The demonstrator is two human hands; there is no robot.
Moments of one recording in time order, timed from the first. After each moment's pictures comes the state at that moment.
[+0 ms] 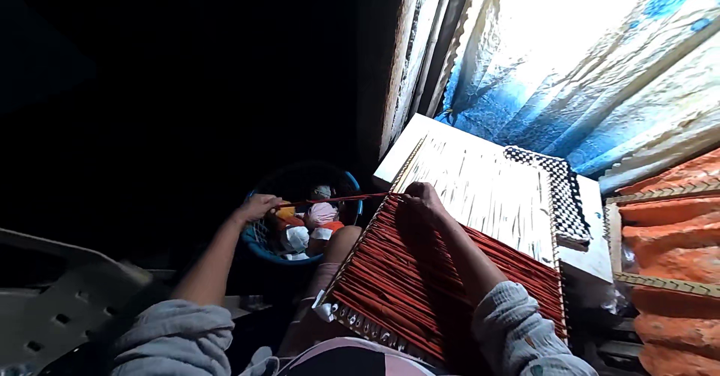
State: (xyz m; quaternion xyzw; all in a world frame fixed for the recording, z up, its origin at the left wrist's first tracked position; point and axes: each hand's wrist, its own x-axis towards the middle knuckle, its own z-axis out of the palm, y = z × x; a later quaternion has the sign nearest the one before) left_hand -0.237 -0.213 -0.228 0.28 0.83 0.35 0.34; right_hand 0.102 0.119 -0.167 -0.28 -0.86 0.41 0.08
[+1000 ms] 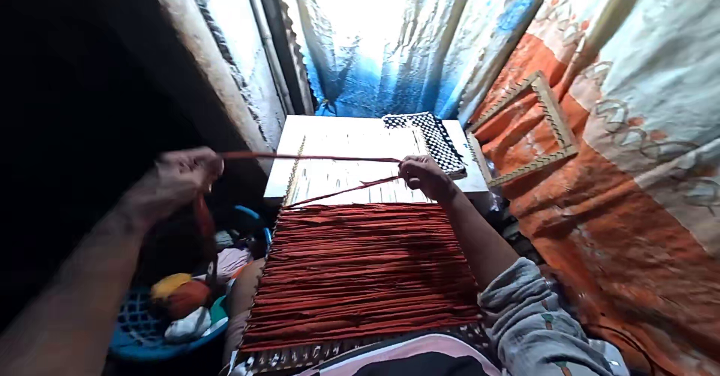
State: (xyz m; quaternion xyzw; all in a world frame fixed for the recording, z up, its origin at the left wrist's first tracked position) left_hand -0.133 -0.036 -0.039 0.62 0.66 0.37 0.21; right_hand 0.326 0.155 -0.063 -0.33 -0.63 0.64 0.29
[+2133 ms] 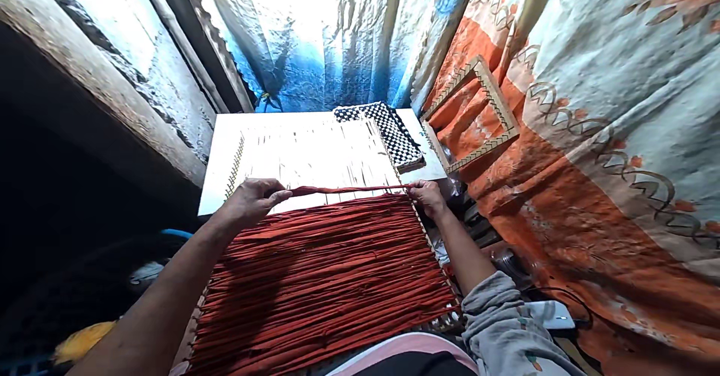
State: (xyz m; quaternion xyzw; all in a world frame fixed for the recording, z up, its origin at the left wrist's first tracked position) left_hand 0.018 0.059 -0.098 0.71 0.57 0.29 0.29; right_hand 0.448 0.147 -0.153 -0.62 -0.50 0.48 0.37
